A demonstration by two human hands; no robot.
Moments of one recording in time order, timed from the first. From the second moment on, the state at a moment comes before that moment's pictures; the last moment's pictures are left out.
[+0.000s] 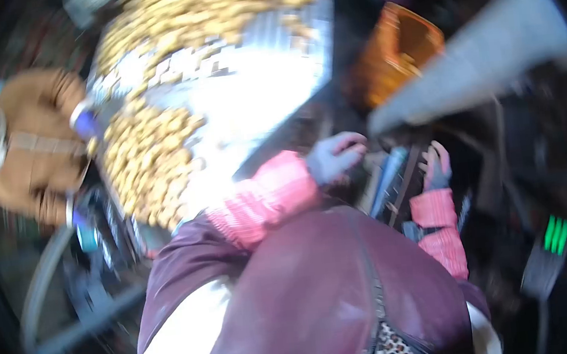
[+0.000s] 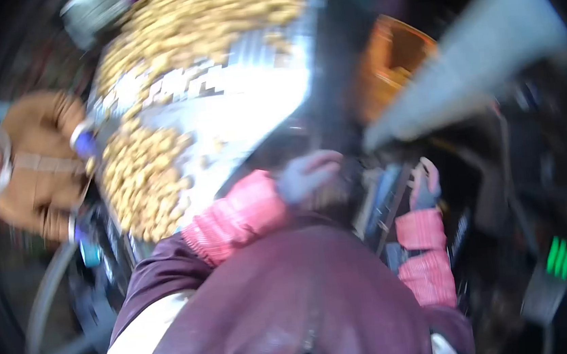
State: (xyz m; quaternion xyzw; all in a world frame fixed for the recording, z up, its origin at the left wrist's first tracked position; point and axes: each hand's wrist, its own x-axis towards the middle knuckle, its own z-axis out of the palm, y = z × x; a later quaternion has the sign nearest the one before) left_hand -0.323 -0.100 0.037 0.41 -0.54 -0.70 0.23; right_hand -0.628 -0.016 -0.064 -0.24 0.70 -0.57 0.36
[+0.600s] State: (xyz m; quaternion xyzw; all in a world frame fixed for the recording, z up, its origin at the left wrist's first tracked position) left_hand 0.034 -0.028 -0.004 0.83 -0.55 -0.10 0.03; right_hand -0.322 -0.227 -0.024 -0.91 0.37 -0.17 0.01
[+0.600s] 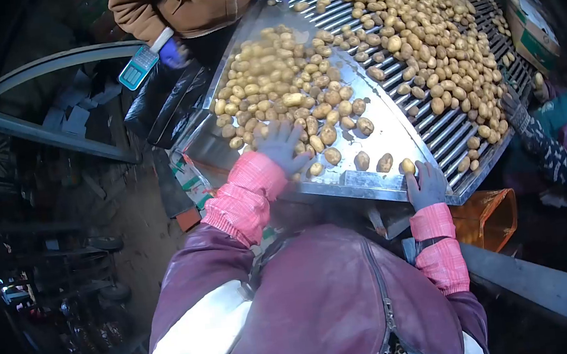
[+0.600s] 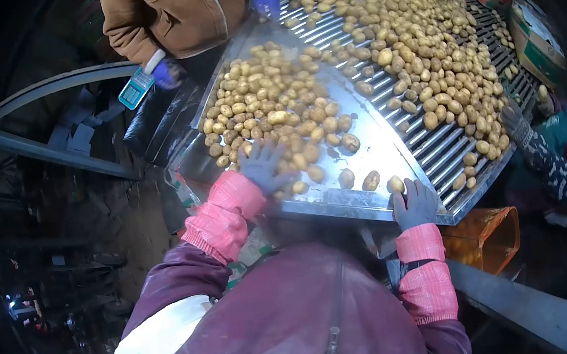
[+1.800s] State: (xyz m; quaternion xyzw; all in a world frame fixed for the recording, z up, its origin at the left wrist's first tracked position) left_hand 0.167 -0.048 0.008 0.83 -0.53 0.05 0.16; right_hand -0.313 -0.219 -0.003 -0.91 0.40 -0.13 0.05
